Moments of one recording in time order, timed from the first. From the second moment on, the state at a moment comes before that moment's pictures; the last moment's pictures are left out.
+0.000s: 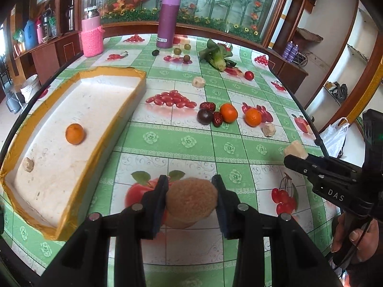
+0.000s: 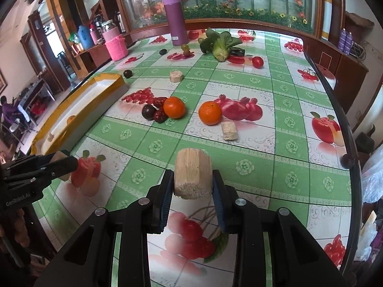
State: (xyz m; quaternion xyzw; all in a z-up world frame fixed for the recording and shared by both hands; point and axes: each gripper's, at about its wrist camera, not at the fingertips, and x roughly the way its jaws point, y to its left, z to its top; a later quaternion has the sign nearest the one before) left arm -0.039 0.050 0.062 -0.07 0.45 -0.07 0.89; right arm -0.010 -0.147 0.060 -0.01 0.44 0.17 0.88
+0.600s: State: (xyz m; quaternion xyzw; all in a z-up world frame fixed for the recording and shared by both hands) left arm -0.044 0.108 0.082 -0.09 0.42 -0.04 0.90; right arm 0.003 -0.083 0.070 -0.02 0.45 0.21 0.87
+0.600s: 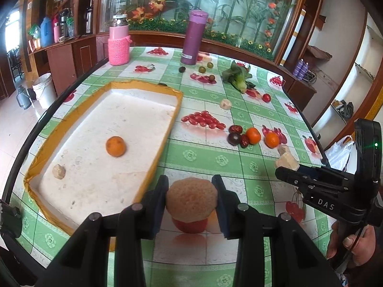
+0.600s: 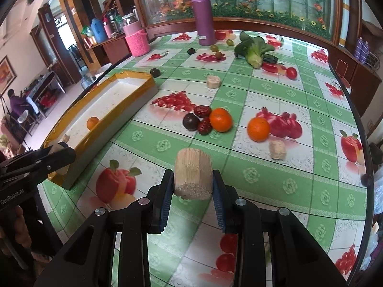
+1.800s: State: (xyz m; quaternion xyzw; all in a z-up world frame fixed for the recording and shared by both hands) left arm -0.036 0.213 0.074 -0.12 0.42 0.04 0.90; right arm 0.068 0.024 0.026 -0.08 0.48 0.26 0.83
